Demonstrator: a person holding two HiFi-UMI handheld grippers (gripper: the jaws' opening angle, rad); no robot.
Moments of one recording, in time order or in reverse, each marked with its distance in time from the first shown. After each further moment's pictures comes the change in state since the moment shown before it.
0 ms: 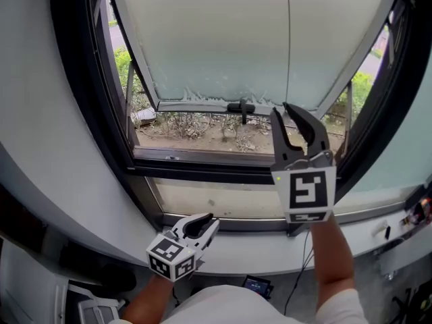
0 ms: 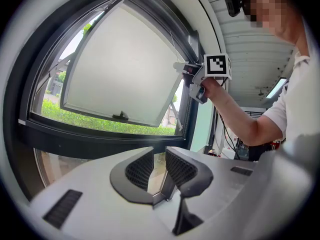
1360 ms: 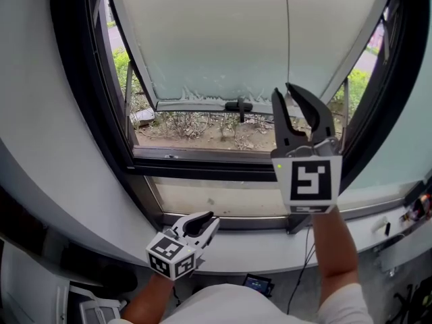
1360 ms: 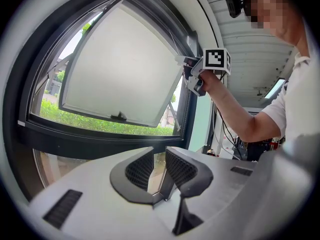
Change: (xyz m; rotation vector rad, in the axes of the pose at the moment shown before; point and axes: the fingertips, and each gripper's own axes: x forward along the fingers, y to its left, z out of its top) left arm -0.005 -0.008 0.004 0.002 -0.001 -0.014; right arm -0.004 -0.020 0.041 -0.053 -0.072 -0.067
